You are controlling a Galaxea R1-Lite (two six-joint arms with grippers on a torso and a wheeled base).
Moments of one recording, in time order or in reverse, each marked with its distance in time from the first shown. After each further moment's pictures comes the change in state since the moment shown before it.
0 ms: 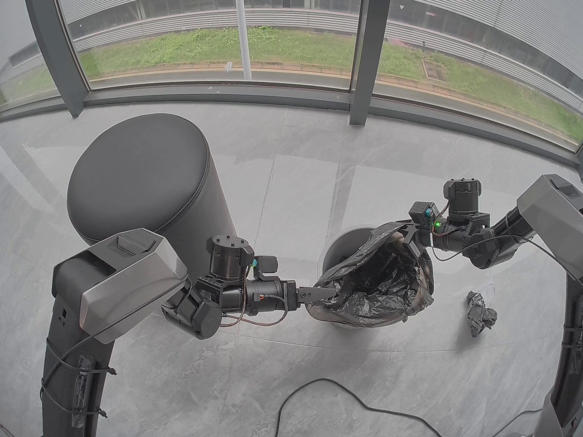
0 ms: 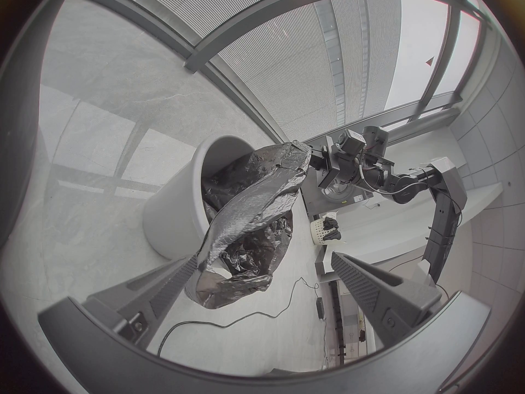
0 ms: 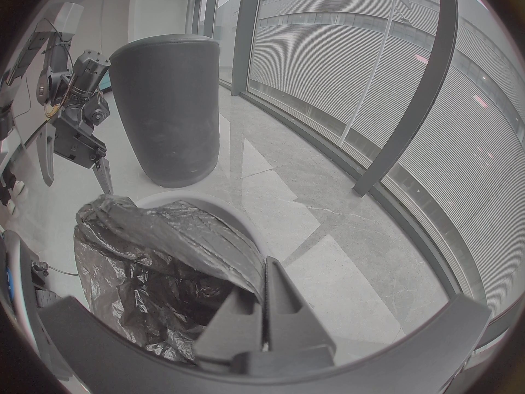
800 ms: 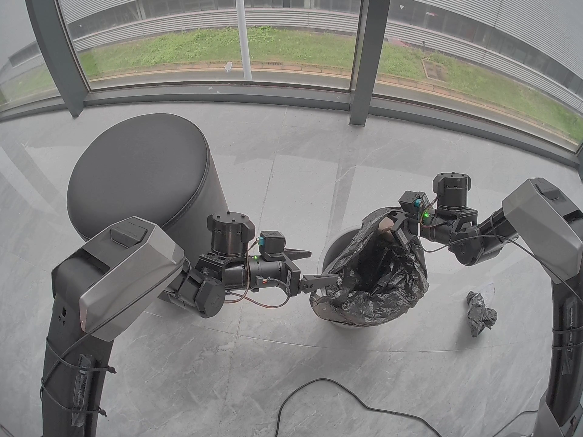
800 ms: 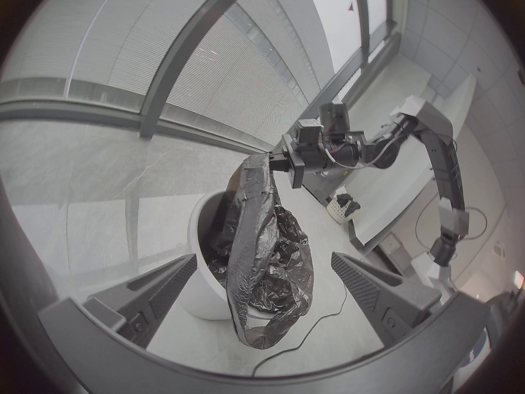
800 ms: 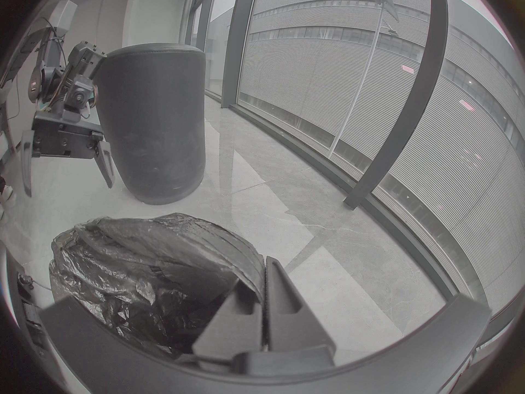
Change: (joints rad) left arm 0.014 0.003 -0.173 0.084 0.005 0.466; right arm 0.023 0.089 -0.139 -0.069 -0.027 0.057
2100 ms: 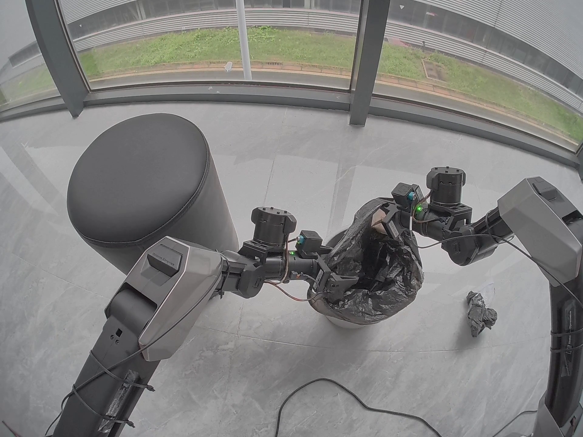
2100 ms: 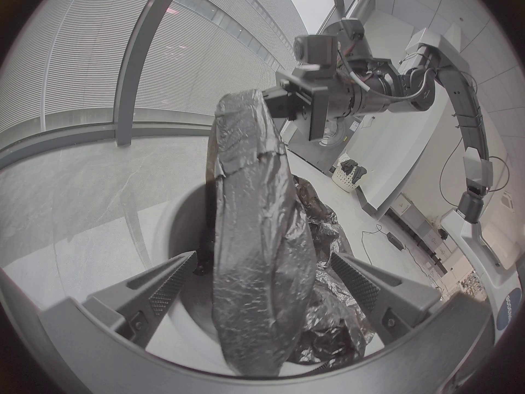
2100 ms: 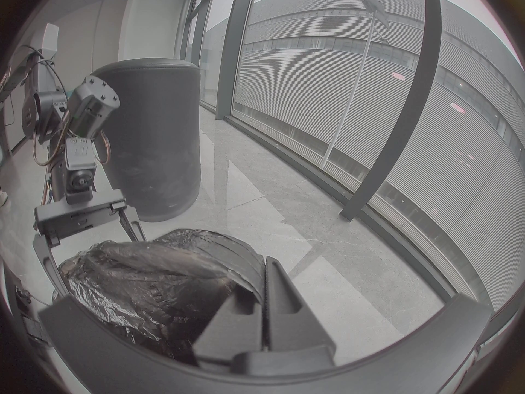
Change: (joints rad) left arm -0.060 0.255 -0.604 0.480 0.079 0.250; right arm 0.039 -0.003 -0.021 -0.054 -0.029 0.046
